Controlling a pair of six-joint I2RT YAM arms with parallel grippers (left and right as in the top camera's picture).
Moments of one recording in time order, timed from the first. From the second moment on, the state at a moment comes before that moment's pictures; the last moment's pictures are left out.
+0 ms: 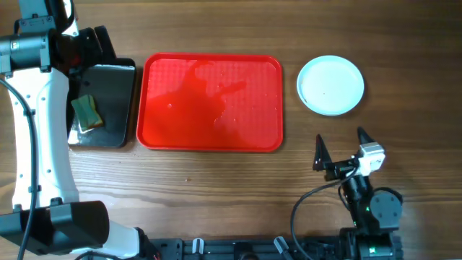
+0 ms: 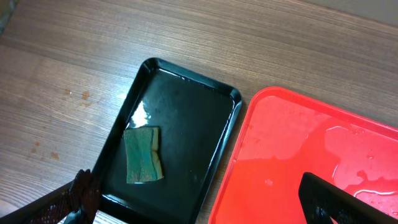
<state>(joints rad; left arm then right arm) 0.14 1.68 1.83 -1.13 -0.12 -0.13 0.04 0.05 0.02 0.02 -0.15 0.06</state>
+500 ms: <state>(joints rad) 0.14 1.68 1.83 -1.13 -0.12 -0.13 0.04 0.05 0.01 0.01 -0.15 0.07</state>
